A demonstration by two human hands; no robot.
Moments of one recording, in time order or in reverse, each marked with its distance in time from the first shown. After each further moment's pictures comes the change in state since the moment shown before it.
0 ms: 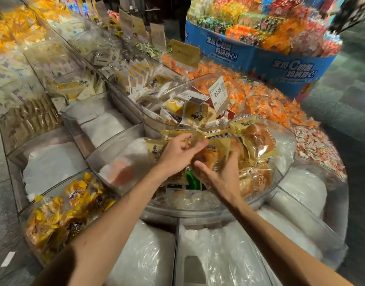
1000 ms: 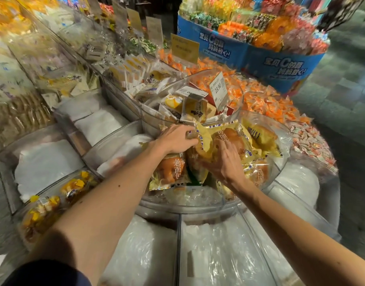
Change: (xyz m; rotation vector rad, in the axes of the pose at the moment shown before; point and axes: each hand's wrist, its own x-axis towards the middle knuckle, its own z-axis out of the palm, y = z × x) left_hand 0.068 -0.017 -0.019 0.634 -0.126 0.142; right_hand 0.036 0.016 0.001 -0.702 -0.162 -0.202
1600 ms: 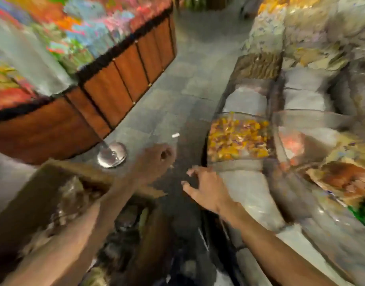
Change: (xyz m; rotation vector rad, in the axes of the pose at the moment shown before) left_hand -0.510 -0.036 0.074 -0.126 0.747 -1.101; right_hand -0.259 -0.242 0.056 0.357 -0.891 -1.028
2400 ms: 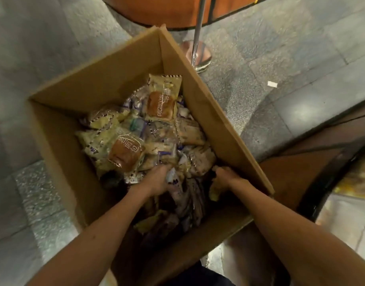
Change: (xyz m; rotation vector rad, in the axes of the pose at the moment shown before) left_hand -0.187 -0.373 0.131 -0.457 -0.362 -0.795; right_hand 0.136 -0.035 0.350 -0.659 -1.112 0.070
